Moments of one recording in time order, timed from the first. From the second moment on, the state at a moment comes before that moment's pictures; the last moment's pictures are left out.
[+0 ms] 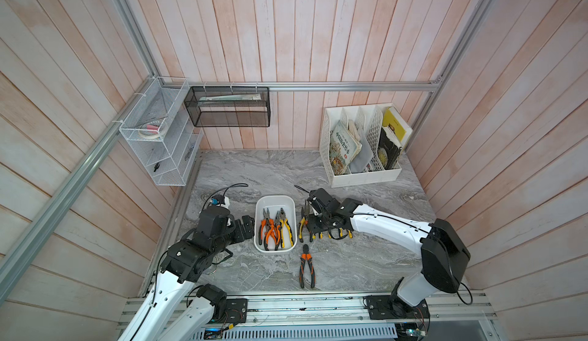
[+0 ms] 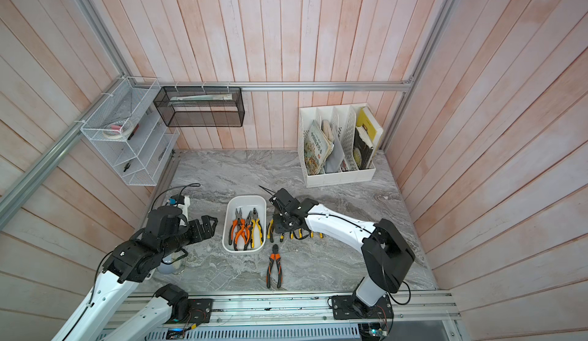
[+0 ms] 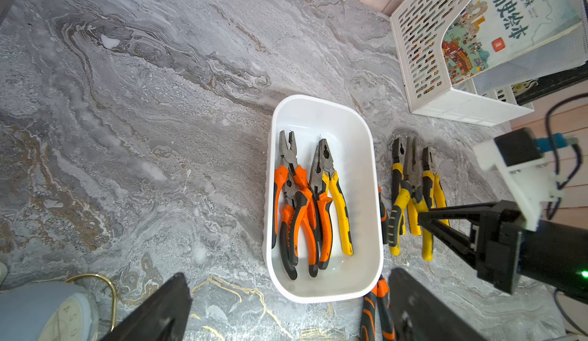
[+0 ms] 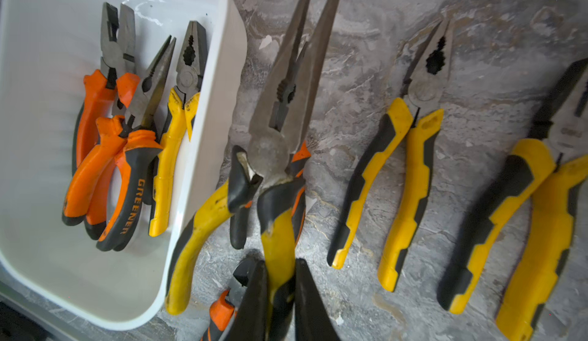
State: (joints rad) left arm -0.42 0.71 0.86 -0.90 -0.06 -0.57; right arm 0.88 1.64 1.14 -0.62 0.03 0.56
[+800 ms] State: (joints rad) left arm -0.42 0.71 0.85 -0.90 -0.06 -0.57; right arm 0.92 1.91 1.38 -0.53 -0.11 0.61
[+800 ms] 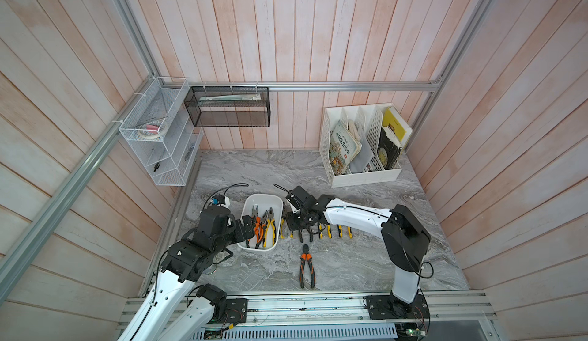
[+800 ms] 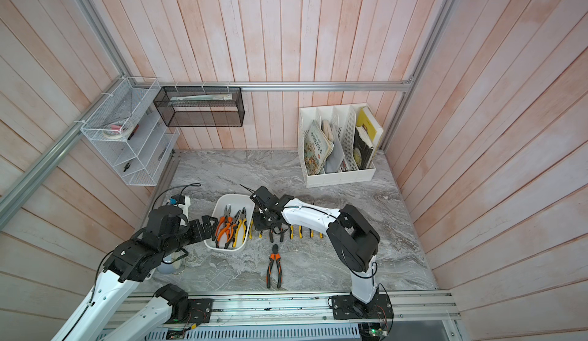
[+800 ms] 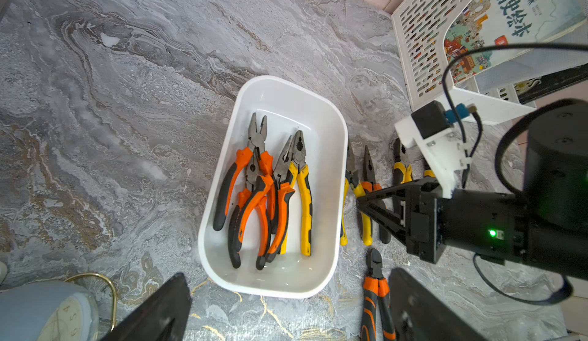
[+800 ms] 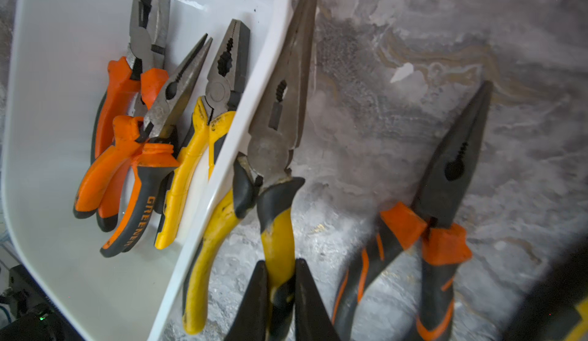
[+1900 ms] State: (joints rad) left arm -0.42 0.71 0.85 -0.90 -0.06 -0.57; right arm 0.92 1.88 1.29 -0.51 -0.09 0.65
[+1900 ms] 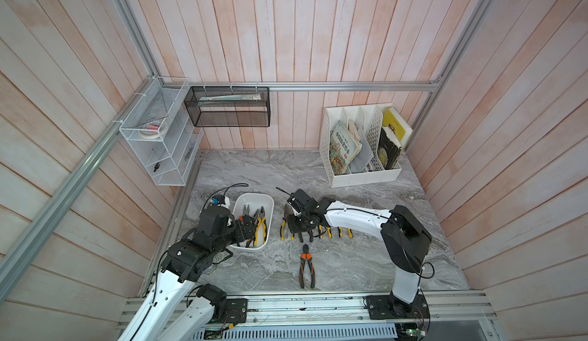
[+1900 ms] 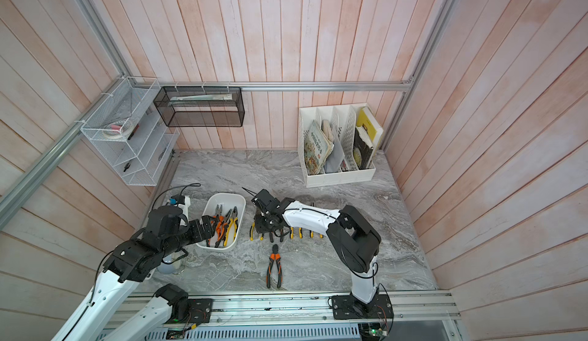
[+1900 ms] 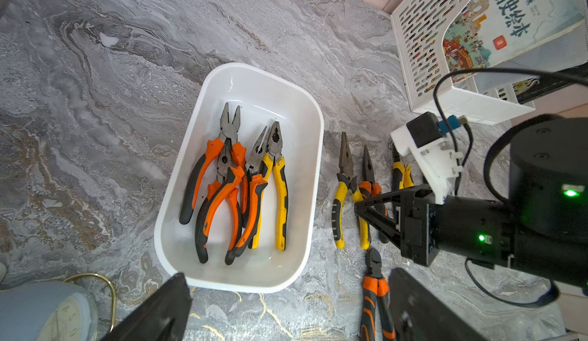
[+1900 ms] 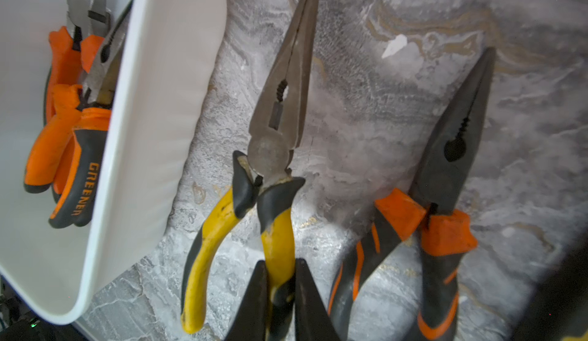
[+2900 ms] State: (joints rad) left arm -0.42 0.71 0.85 -0.90 -0.06 -0.57; right arm 0.92 1.93 1.32 -0.54 -0.10 0.65
